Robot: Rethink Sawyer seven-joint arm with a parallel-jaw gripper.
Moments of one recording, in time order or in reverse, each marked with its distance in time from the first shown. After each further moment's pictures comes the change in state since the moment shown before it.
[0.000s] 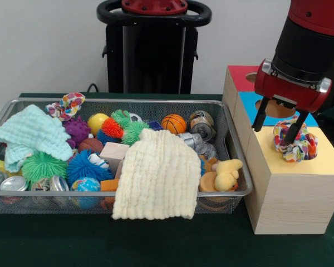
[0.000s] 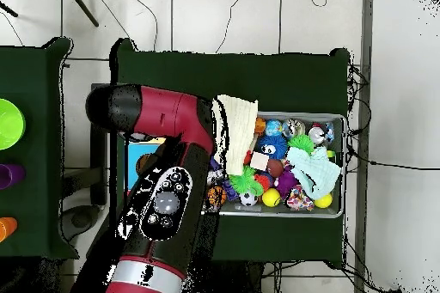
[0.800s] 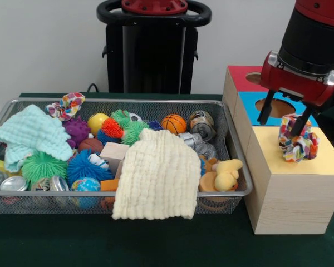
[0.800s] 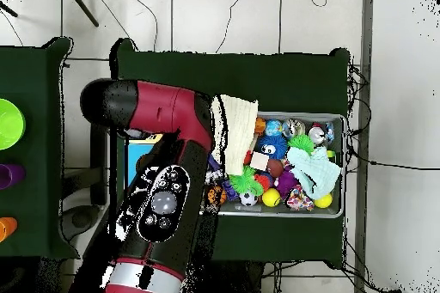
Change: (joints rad) arm 0.000 -0.006 -0.003 -0.033 0.000 0.063 0.000
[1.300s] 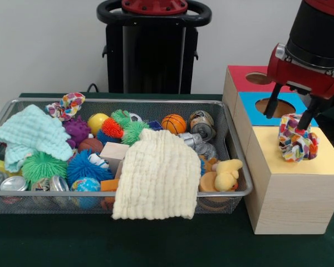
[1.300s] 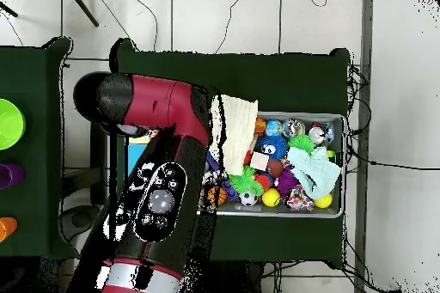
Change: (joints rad) arm 0.000 0.000 -0.006 -0.042 0.000 0.073 0.000
